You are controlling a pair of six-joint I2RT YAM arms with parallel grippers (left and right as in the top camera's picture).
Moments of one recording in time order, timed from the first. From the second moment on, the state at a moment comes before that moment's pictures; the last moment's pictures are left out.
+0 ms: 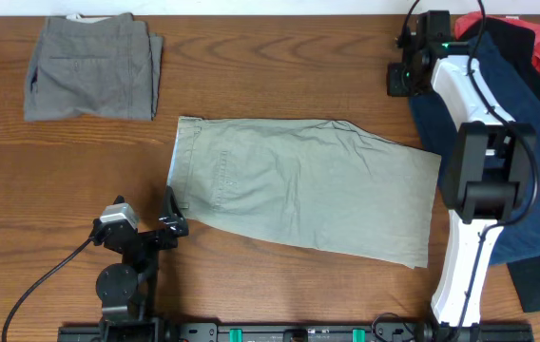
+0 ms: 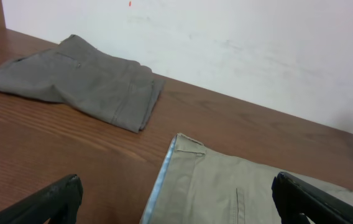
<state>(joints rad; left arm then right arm) 0.04 0.01 0.02 -0.11 0.01 -0.30 0.00 2.37 1.92 -0.73 -0.08 0.01</state>
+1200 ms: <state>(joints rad) 0.04 0.01 0.02 -0.11 0.01 -0.30 -0.21 2.40 1.93 -0.76 0.13 0.01</state>
